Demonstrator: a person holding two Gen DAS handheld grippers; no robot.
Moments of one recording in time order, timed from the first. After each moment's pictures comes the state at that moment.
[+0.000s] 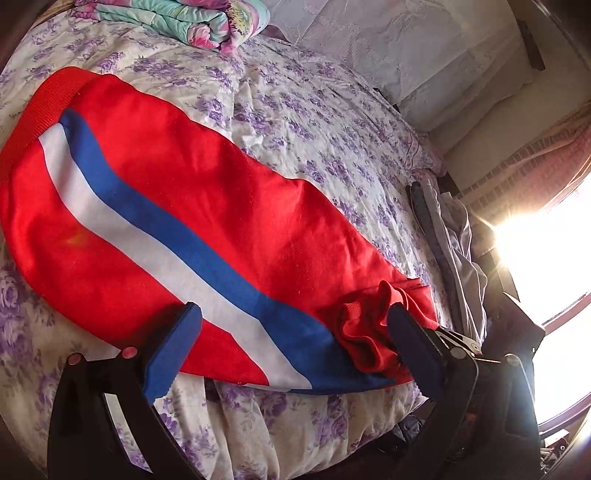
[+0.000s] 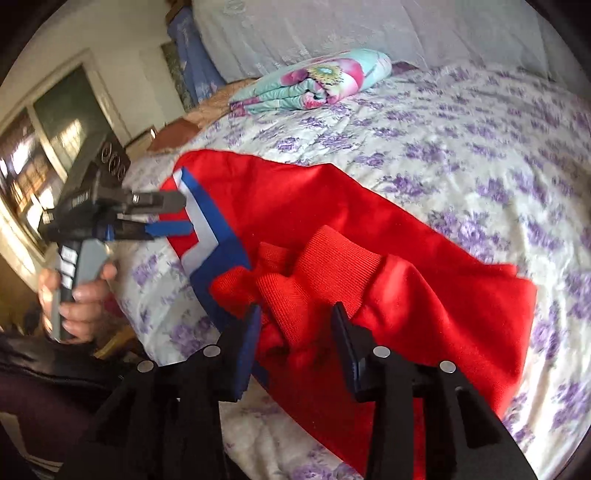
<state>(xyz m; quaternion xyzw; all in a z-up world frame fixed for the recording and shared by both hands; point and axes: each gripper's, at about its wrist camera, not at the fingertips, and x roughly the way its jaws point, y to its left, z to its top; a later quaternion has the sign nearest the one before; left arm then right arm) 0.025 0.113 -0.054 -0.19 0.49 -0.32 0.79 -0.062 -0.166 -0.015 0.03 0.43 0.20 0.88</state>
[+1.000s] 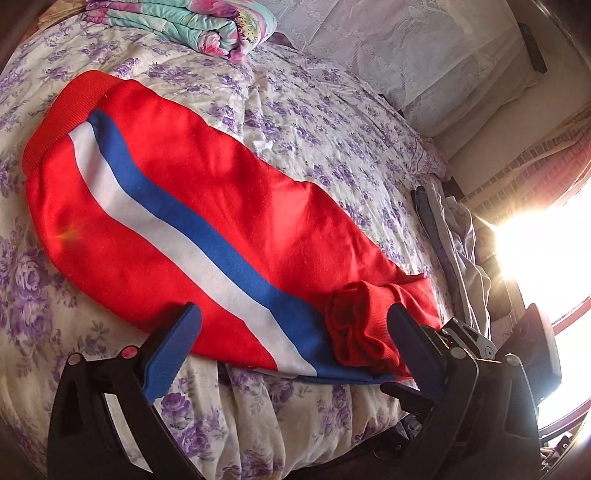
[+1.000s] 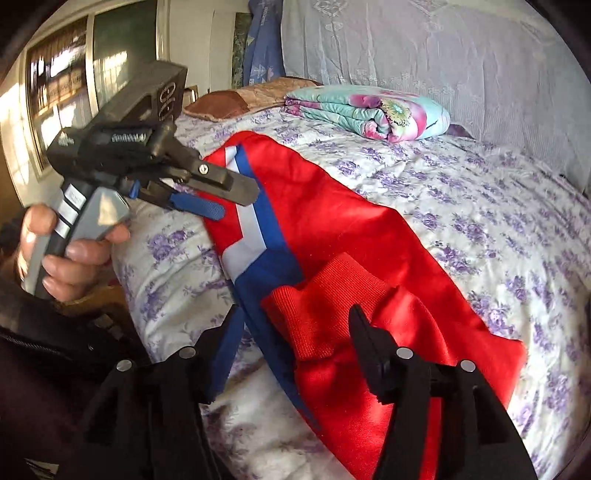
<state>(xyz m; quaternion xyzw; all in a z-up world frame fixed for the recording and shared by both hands) 0.014 0.123 -0.049 -0.19 0.49 -0.30 0.80 -0.071 -0.101 -0.007 -0.12 0.38 0.23 0.89</state>
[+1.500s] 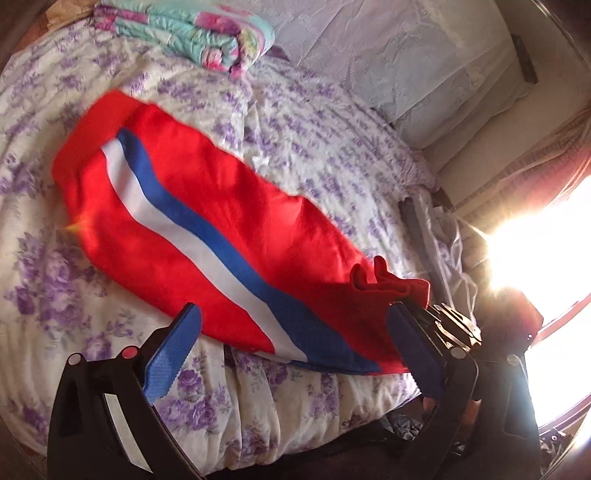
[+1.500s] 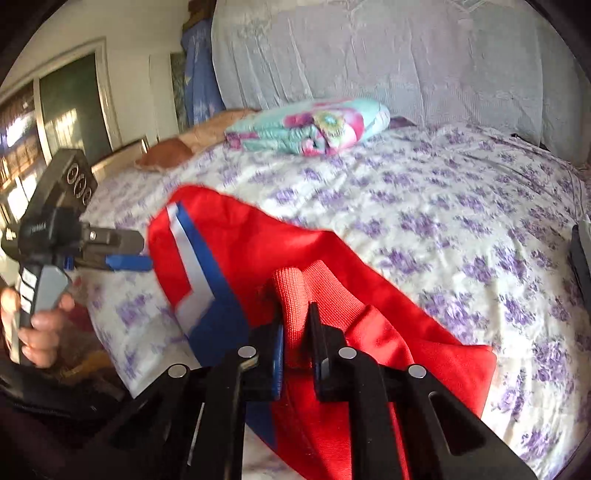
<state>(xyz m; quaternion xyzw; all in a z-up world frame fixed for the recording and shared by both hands) -0.001 0.153 -0.023 -0.21 0.46 -0.31 0.80 -0.055 -0.139 0.019 -0.01 0.35 0.16 0.92</state>
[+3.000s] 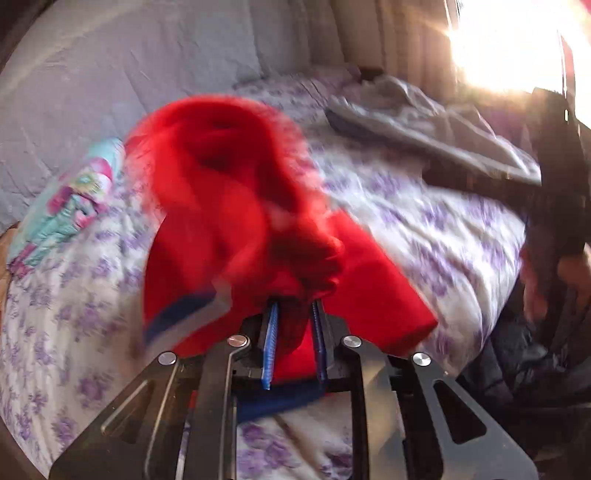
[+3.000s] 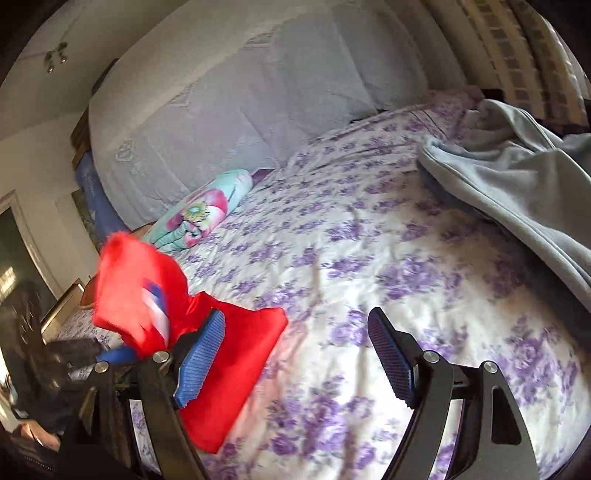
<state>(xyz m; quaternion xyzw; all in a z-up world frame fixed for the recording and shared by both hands) -0.079 -0.053 -0.022 0.21 0.33 -0.37 0.84 -0.146 -0.295 0.000 0.20 0.24 -0.04 0.95</state>
